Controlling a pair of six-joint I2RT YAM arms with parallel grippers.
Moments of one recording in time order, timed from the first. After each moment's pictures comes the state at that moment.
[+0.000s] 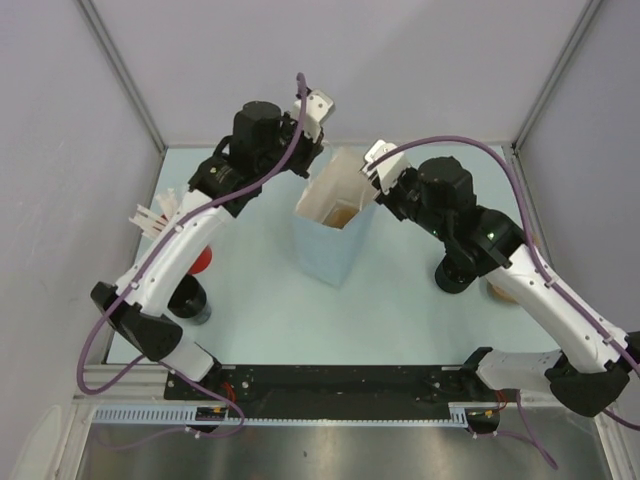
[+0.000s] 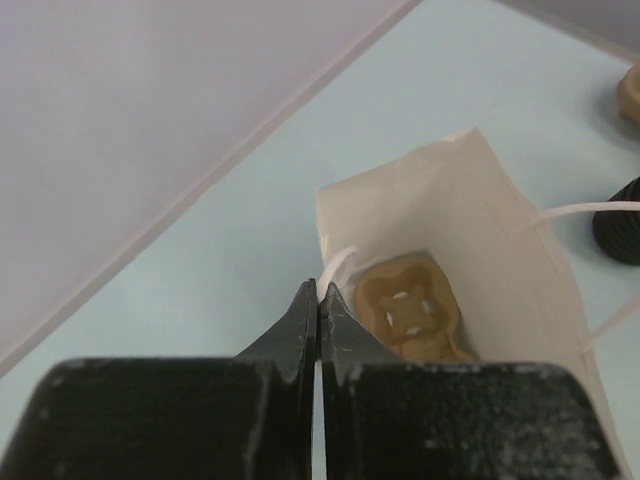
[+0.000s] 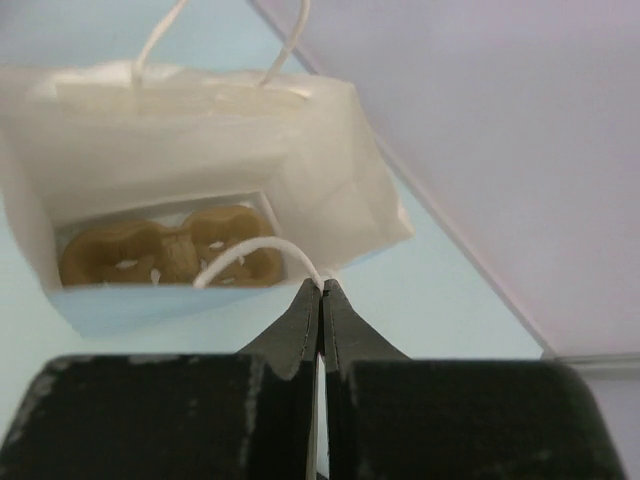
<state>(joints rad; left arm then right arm) -0.61 1.54 1.84 -0.57 0.10 0.21 0.77 1.21 1.50 -0.55 0.17 -0.44</state>
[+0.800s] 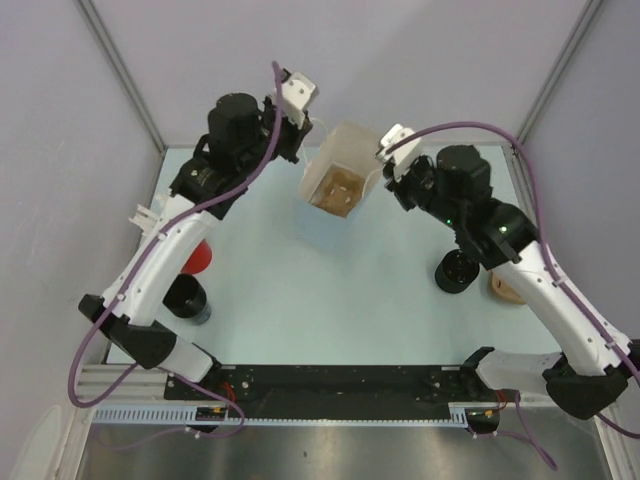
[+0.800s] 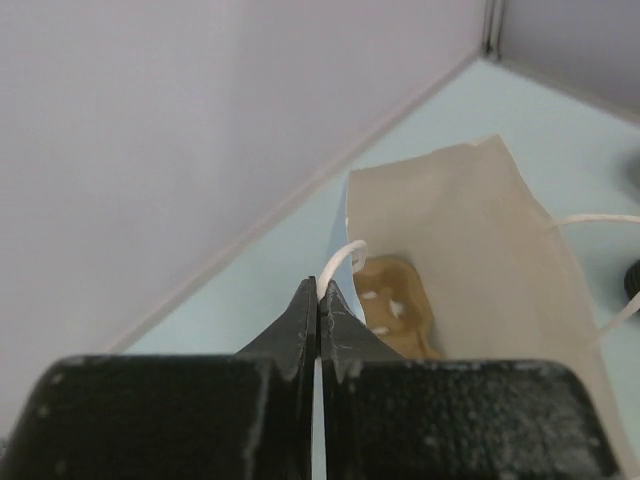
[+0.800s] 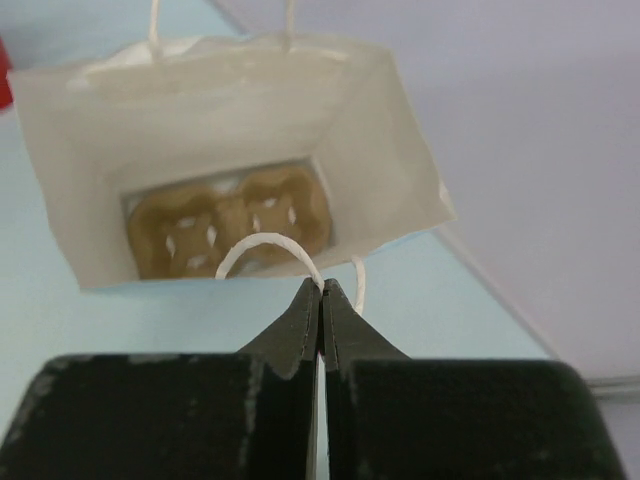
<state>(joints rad) -0.58 1.50 1.89 -0.49 0.06 0.24 0.67 1.21 1.56 -0.54 0.04 -0.40</state>
